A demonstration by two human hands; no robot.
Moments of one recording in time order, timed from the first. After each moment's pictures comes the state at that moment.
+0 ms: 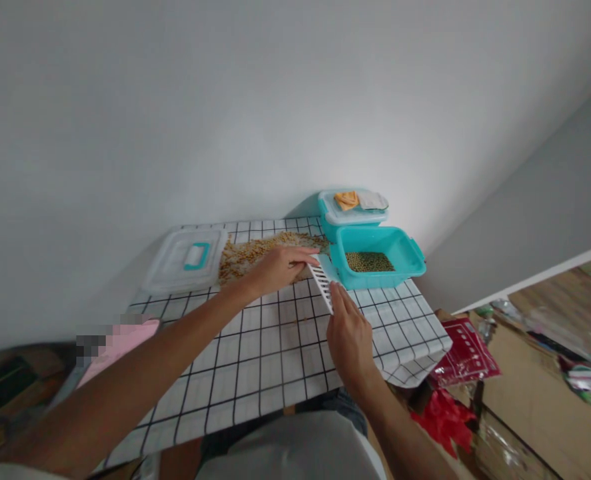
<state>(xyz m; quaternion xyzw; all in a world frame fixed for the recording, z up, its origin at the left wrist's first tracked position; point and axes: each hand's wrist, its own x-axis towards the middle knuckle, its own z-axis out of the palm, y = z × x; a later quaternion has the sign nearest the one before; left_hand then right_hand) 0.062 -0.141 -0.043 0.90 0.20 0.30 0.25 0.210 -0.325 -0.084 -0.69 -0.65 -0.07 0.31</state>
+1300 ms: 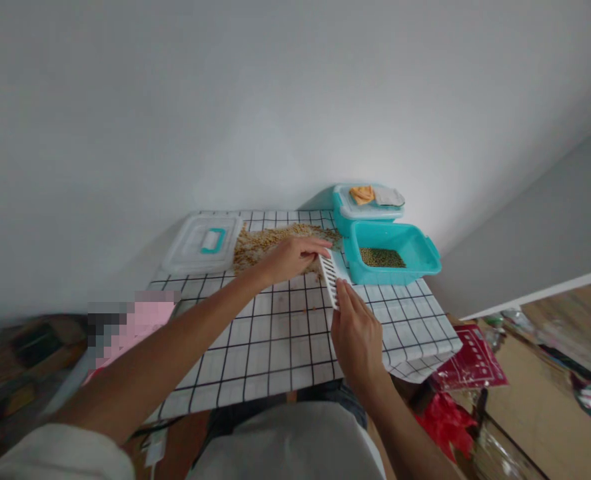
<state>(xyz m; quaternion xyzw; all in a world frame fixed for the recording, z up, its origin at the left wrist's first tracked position) 0.059 -0.148 -0.041 0.88 0.21 0.32 0.29 0.200 -0.336 -0.069 -0.68 -0.67 -0.09 0.30</state>
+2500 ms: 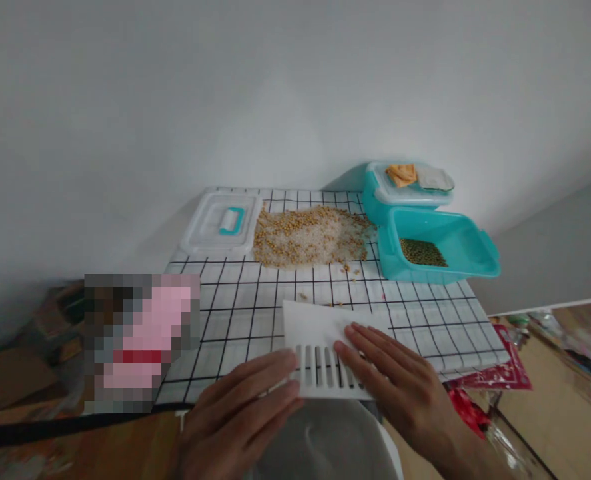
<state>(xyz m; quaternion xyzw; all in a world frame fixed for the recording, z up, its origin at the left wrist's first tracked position) -0.063 -0.375 -0.049 0.85 0.32 0.39 0.13 0.230 -0.391 -0.039 -0.41 -0.89 0.05 0.22</state>
